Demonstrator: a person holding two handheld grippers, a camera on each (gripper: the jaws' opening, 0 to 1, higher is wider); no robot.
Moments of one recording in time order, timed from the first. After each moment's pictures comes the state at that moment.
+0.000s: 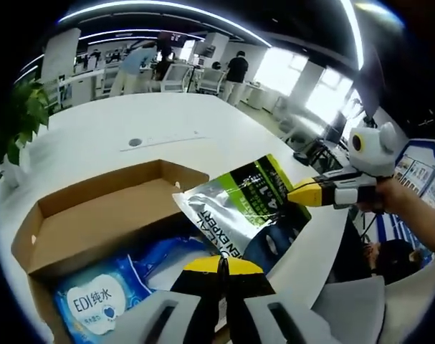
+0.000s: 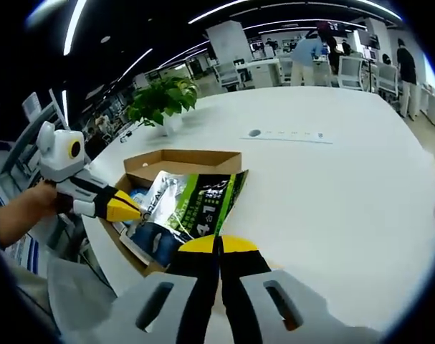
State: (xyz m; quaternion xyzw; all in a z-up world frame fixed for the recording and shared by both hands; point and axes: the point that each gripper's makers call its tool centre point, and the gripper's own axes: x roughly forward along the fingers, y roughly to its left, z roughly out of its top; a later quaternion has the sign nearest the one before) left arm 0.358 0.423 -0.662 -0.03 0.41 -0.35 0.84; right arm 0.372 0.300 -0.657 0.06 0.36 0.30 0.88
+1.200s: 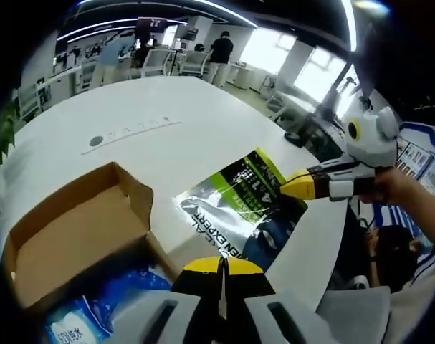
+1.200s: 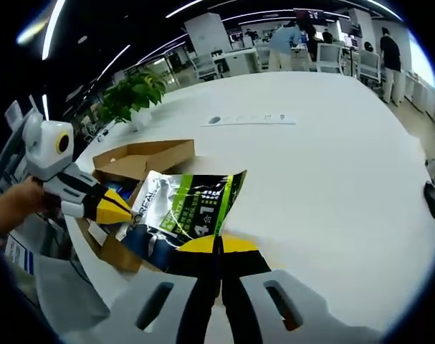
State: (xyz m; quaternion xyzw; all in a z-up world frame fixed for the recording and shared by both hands) left arm 0.379 0.348 -0.699 0.02 0.45 -0.38 0.80; right arm 0.393 0.230 -0.701 0.06 0.40 0.24 0.88
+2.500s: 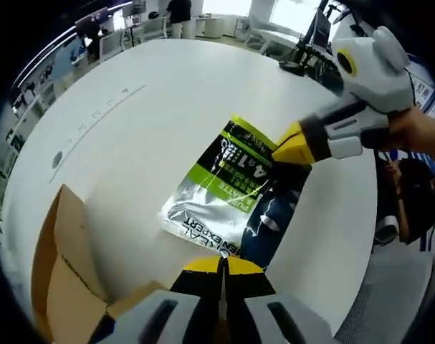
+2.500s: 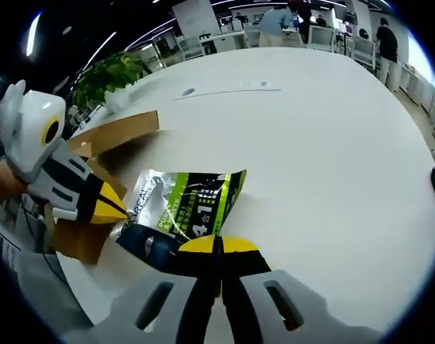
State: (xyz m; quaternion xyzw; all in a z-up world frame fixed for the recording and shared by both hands) left arm 0.393 0.320 -0.770 0.21 0.51 -0.41 0.72; right arm 0.413 0.207 -0.770 0.04 0.45 0.21 0.87
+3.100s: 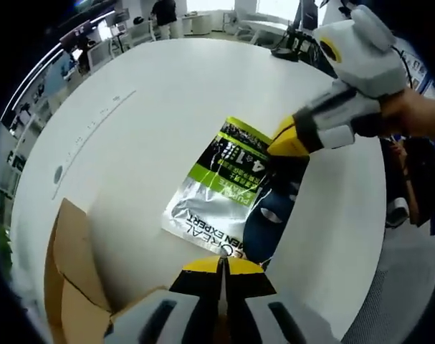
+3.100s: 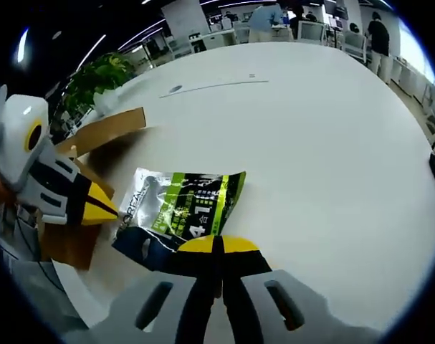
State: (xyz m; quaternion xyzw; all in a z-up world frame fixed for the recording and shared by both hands) left arm 0.395 0.326 -0.772 0.26 0.50 -0.41 0.72; right arm 0.414 0.202 -0.786 0.06 0.46 0.18 0.87
